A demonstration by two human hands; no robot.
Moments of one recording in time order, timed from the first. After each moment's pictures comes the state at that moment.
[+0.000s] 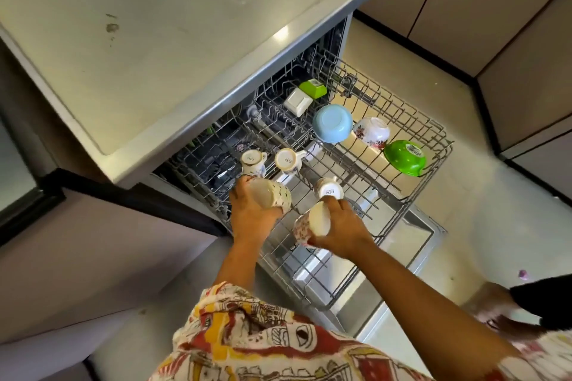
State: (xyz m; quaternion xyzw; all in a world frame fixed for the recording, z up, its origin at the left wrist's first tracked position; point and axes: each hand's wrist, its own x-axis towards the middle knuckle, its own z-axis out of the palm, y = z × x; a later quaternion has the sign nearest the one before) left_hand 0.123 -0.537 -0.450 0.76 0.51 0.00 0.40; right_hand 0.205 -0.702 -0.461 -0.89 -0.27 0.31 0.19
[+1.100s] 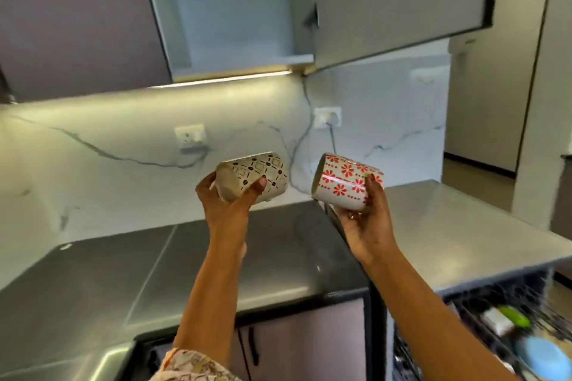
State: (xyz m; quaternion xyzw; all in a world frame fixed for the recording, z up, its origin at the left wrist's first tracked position) left_hand -0.296 -0.447 0.013 0.51 0.32 0.66 0.45; right_hand -0.115 -0.514 -0.021 -0.16 -0.22 0.45 0.85
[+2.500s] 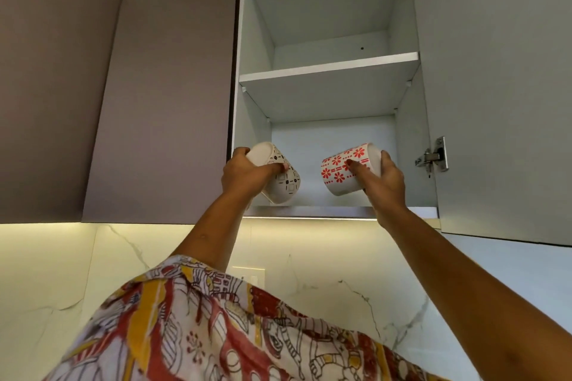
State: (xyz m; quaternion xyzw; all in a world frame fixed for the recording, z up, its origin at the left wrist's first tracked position) left_hand -0.273 -0.124 0.304 0.57 0.43 0.70 0.08; right_hand -0.045 -0.113 0.282 -0.33 -0.55 0.12 0.75
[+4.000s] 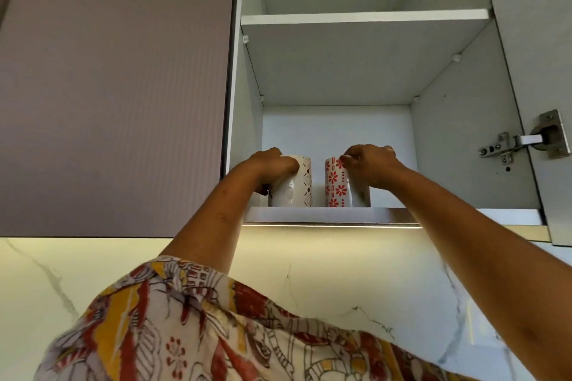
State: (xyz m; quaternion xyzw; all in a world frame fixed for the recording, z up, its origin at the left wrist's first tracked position) left_hand -0.299 0.040 0.339 0.76 0.47 0.43 0.13; right_hand -0.099 0.010 0.338 -0.63 -0.64 -0.21 0.38
